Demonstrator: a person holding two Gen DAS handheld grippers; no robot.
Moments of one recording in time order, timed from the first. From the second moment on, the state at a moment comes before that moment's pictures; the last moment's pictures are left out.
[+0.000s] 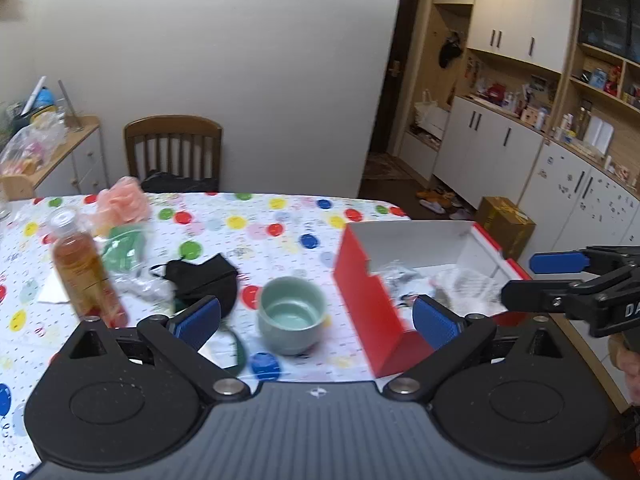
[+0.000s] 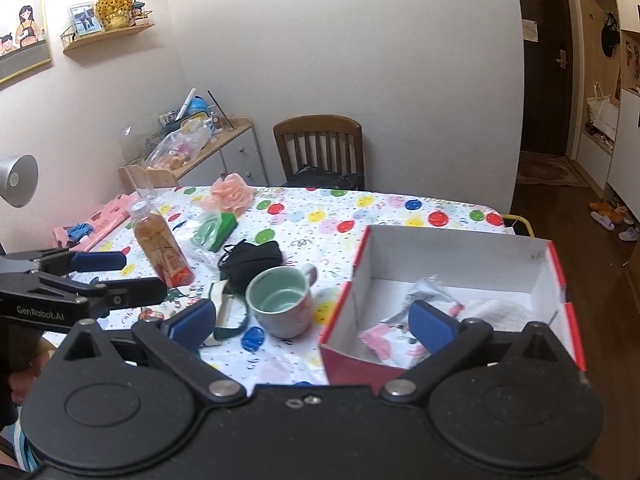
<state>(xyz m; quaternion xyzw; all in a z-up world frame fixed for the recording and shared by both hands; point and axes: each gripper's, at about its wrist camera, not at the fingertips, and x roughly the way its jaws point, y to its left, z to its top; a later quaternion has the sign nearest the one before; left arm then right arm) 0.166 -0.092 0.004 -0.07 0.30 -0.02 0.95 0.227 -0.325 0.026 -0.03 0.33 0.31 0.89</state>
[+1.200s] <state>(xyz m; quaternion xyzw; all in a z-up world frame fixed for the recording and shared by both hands) 0.189 0.085 -0.137 -0.06 0.36 0.03 0.93 0.325 -0.090 -0.057 -0.15 0.39 0.30 0.86</state>
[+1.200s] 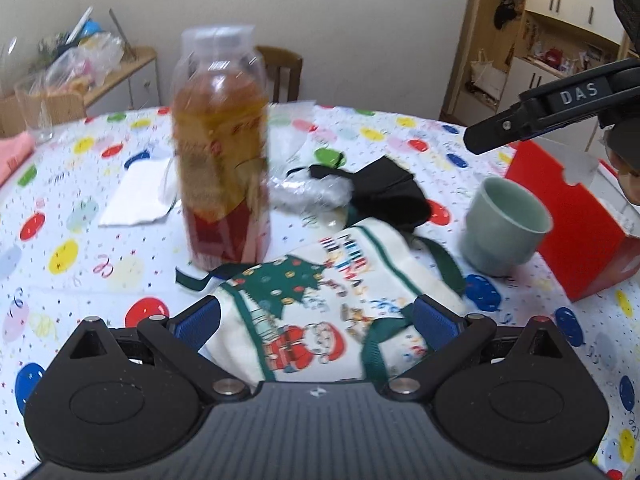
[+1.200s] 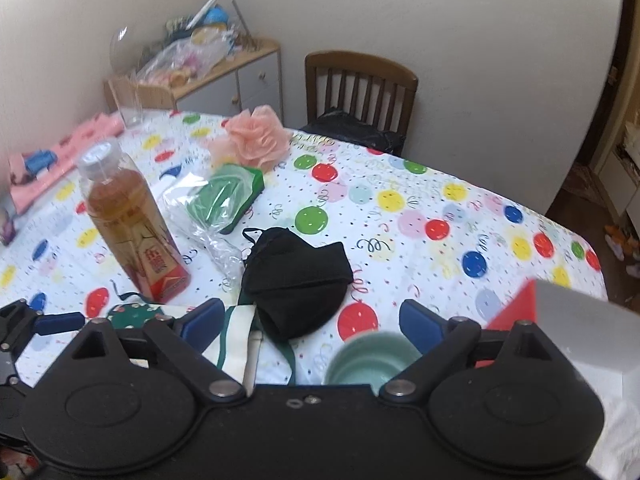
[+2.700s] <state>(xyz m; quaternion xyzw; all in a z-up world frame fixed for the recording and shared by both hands) 0.204 0.106 -0.155 -0.10 0.37 0.09 0.92 0.349 -0.036 -0.106 -0.25 0.41 0.25 0.84</state>
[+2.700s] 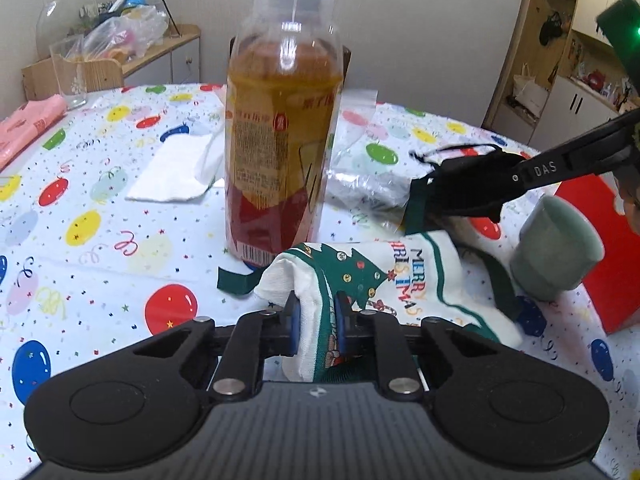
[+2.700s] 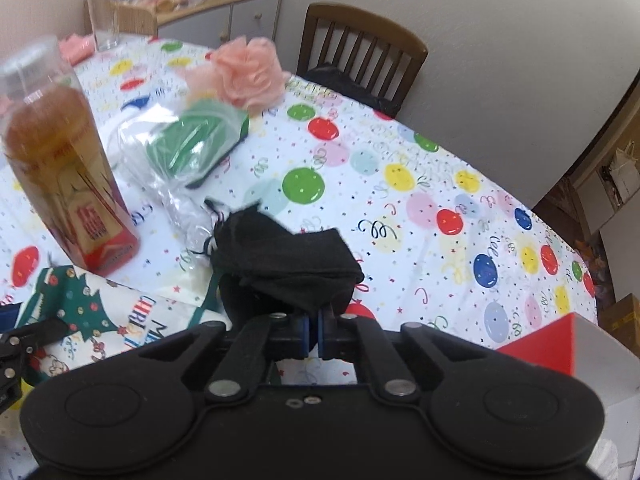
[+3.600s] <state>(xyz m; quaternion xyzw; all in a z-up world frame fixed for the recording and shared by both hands) 0.158 0.073 -0.043 -0.12 0.29 0.08 0.95 0.268 -0.158 0.041 -0.10 0.29 0.29 0.91</state>
